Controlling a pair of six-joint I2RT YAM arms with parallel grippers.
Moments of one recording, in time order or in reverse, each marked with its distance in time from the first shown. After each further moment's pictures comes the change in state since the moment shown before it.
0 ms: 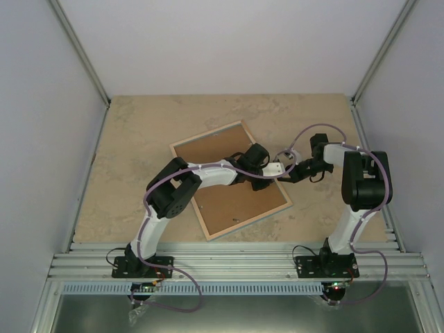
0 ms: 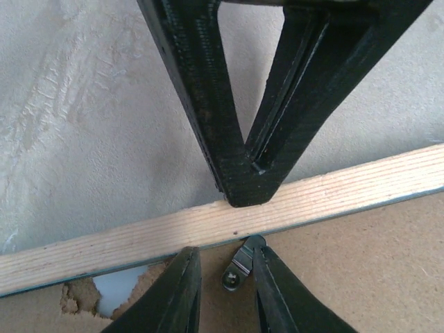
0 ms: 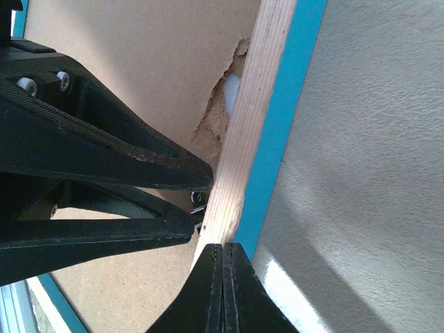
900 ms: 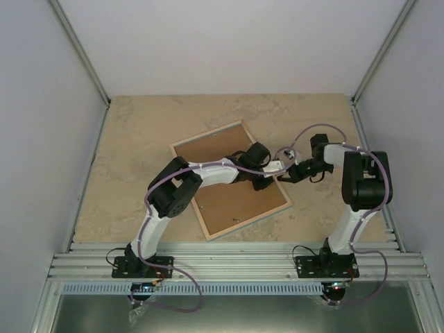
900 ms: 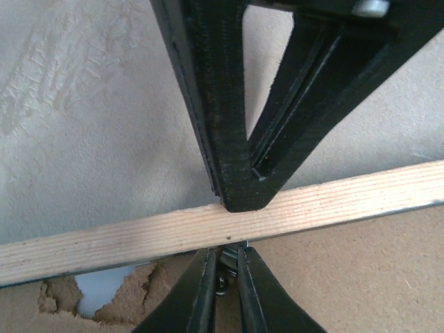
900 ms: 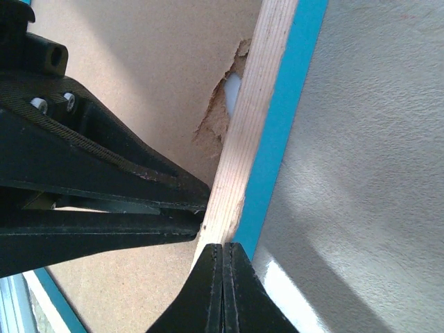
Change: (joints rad) left arm 0.006 0.021 0.042 -0.059 0.038 -0.058; right arm -0.002 0.000 -0.004 0.006 -0.006 -0.003
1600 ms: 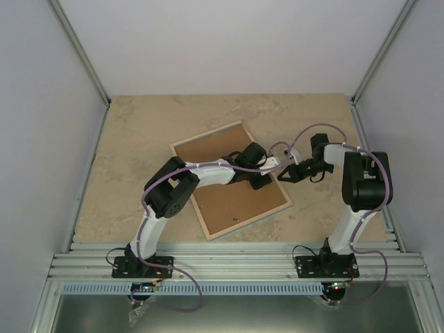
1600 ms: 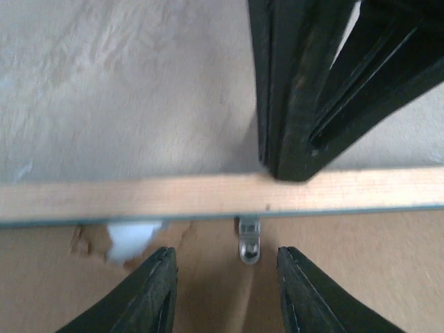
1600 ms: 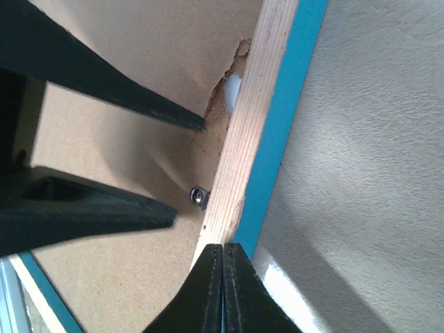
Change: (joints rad) left arm 0.008 -0.031 -0.058 0.080 -0.067 -0.158; right arm -0.002 -0.005 0.000 0.006 0.003 -0.001
